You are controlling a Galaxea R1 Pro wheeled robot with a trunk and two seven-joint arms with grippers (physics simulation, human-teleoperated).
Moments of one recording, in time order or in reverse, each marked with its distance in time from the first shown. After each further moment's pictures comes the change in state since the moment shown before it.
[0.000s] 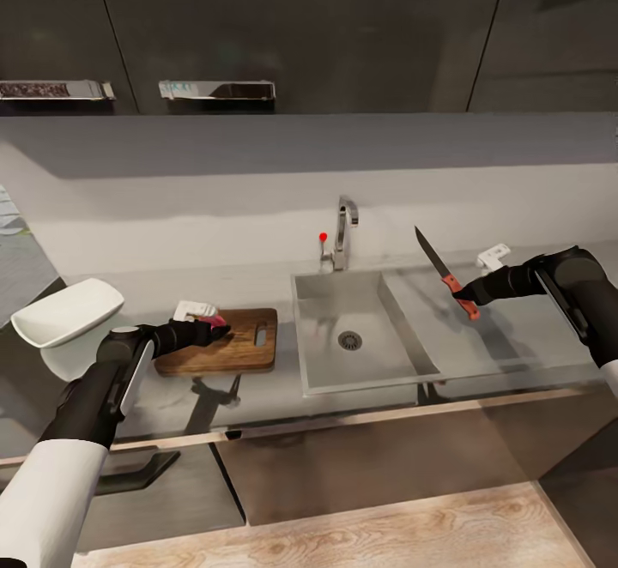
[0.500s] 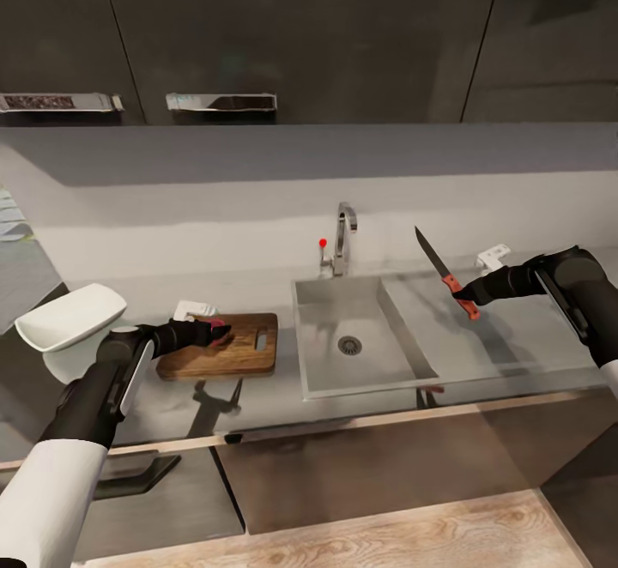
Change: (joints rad) left arm 0.000 0.000 -0.001 -0.001 0.000 0.001 0.000; right arm 0.000 0.000 0.000 0.000 0.000 0.000 0.000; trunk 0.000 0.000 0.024
